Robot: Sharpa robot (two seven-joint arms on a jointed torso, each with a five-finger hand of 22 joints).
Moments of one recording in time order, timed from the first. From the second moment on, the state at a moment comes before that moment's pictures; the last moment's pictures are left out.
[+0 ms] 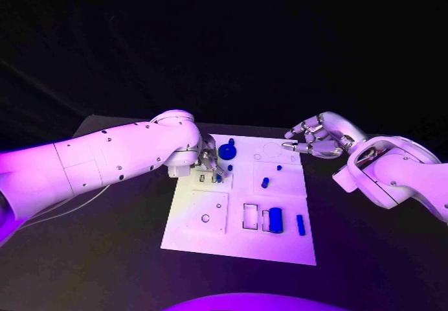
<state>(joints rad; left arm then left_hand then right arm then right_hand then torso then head) 1.33 -0.58 -0.05 1.35 -1.03 0.26 -0.70 1.32 0.03 0.01 0.27 0.23 1.04 0.05 0.35 0.60 1.36 -0.02 1.17 1.17 1.47 -0.07 1.57 1.31 0.02 1.47 0.03 1.56 1.31 1.31 -0.98 -0.12 1.67 -0.97 -0.46 0.01 1.38 -0.07 -0.12 0.28 0.34 0.98 0.14 0.19 0.18 1.29 0.06 1.29 1.22 1.46 -0.01 1.51 1.31 0.05 1.40 0.10 1.32 1.31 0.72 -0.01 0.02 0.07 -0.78</state>
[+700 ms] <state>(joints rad) 1.33 -0.63 -0.04 1.38 -0.93 0.22 -0.70 1.42 -0.09 0.35 0.35 0.24 1.01 0.06 0.37 0.64 1.35 -0.02 1.14 1.15 1.47 -0.07 1.57 1.31 0.02 1.47 0.03 1.56 1.31 1.30 -0.98 -0.12 1.67 -0.98 -0.46 0.01 1.38 -0.07 -0.12 0.28 0.37 0.98 0.14 0.19 0.18 1.29 0.06 1.29 1.22 1.46 -0.01 1.51 1.31 0.05 1.40 0.10 1.31 1.31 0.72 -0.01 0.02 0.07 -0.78</state>
